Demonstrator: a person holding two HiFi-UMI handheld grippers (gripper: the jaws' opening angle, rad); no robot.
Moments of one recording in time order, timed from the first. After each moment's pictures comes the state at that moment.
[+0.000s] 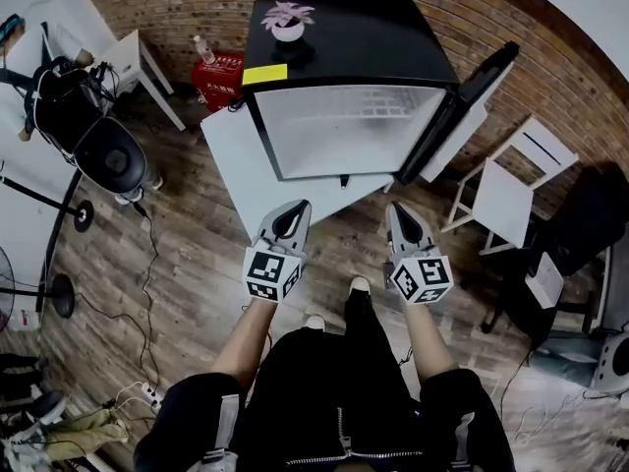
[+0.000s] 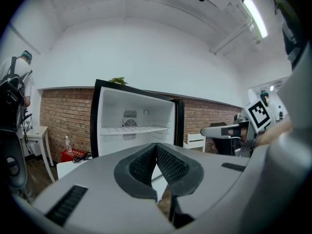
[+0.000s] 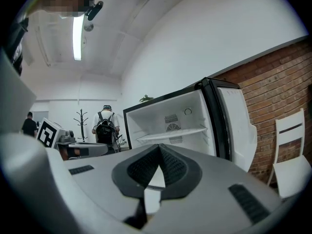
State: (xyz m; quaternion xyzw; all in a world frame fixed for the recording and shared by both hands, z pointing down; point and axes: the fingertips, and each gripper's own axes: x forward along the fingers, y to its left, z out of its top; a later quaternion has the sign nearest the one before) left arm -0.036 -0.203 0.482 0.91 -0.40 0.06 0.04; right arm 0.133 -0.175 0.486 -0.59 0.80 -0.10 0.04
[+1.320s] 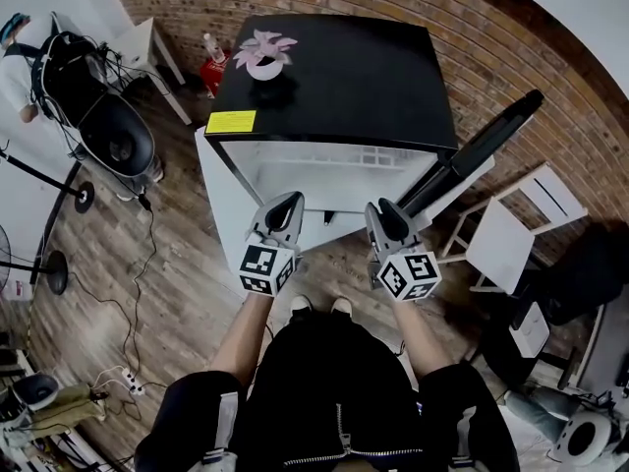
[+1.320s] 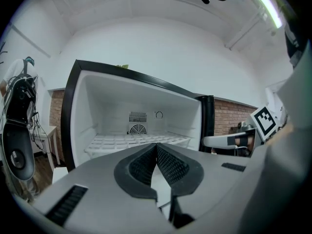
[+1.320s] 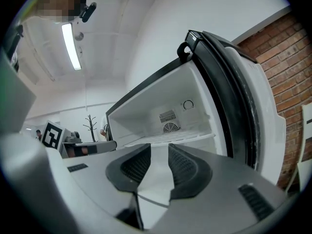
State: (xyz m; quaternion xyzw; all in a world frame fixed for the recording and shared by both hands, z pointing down) left arm 0.016 -0.316 0.468 0.88 -0.47 0.04 0.05; right arm 0.168 -0.303 0.490 -0.51 0.85 -0.14 0.04
